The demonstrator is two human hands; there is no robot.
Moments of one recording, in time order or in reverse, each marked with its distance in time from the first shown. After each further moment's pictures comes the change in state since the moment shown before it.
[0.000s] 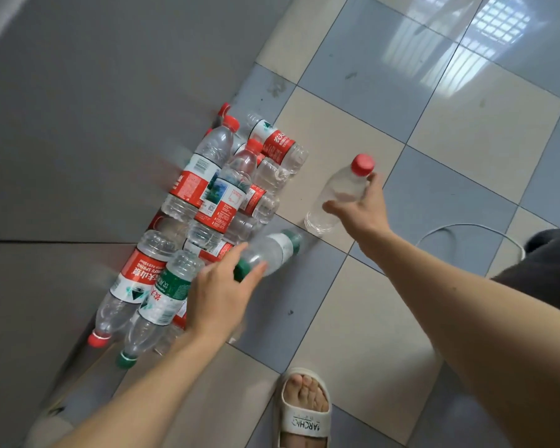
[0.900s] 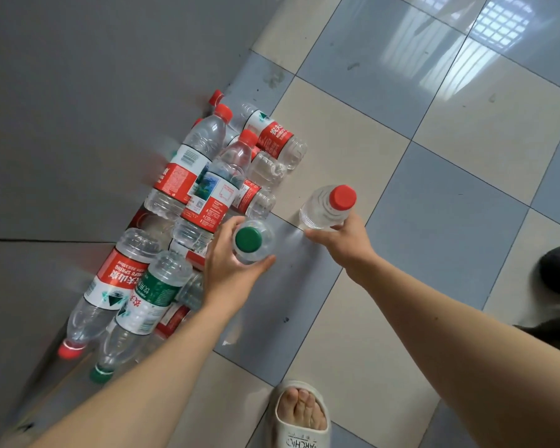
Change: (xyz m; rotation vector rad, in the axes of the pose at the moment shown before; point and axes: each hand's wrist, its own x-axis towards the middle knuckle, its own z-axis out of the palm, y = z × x) left_hand 0.051 -0.012 0.058 -0.404 0.060 -0.090; right_hand -0.004 0.053 0.018 0.013 -0.229 0.008
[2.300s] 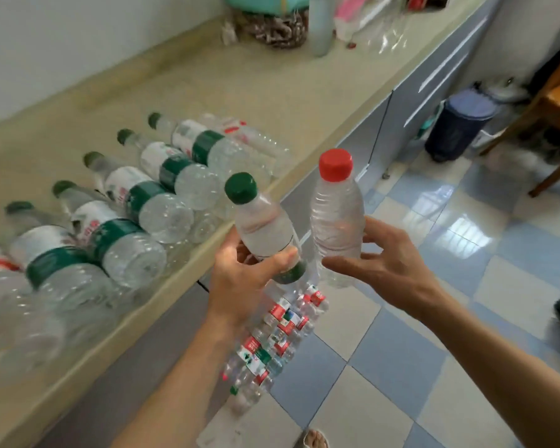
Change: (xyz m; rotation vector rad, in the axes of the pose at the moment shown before) left_hand -0.290 0.536 -0.427 -0.552 0.142 0.373; right_hand -0.465 -0.606 -0.121 -0.224 -0.224 -0.723
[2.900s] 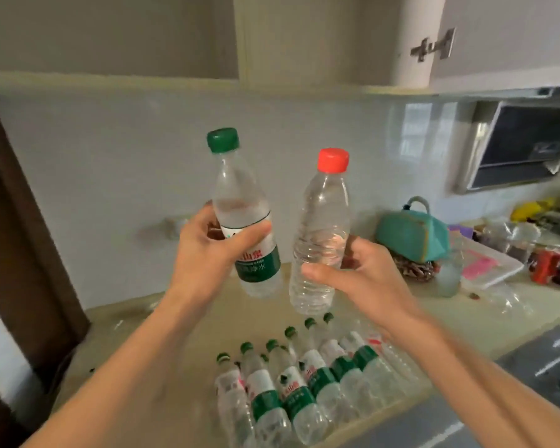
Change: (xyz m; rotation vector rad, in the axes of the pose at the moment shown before) left_hand -0.063 0.387 -0.230 0.127 0.574 0.522; right_hand 0.039 -0.422 0.084 0.147 -0.274 -0.520
